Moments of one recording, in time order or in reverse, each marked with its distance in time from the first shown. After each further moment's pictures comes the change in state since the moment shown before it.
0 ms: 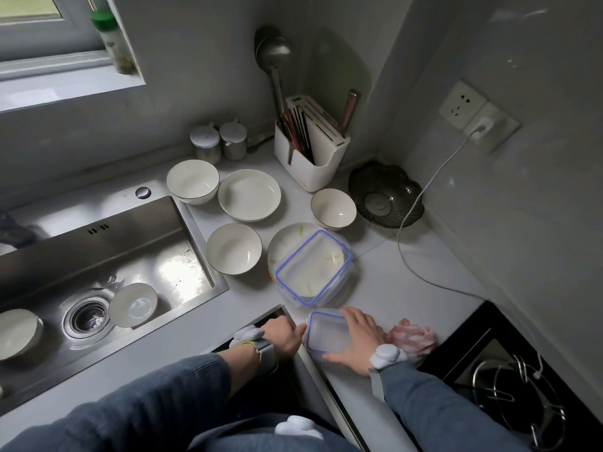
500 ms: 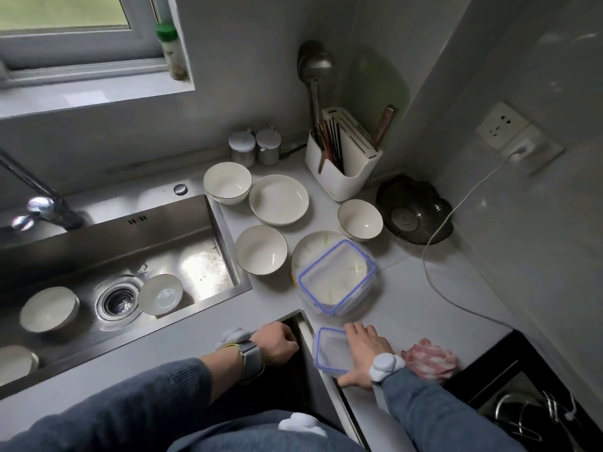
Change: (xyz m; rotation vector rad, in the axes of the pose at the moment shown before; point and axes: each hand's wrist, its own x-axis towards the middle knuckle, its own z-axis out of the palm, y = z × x) left_hand -0.019 -0.044 -0.028 -0.109 -0.048 -0.014; right_hand 0.004 -0.030 -0.006 -0.311 -0.121 -0.140
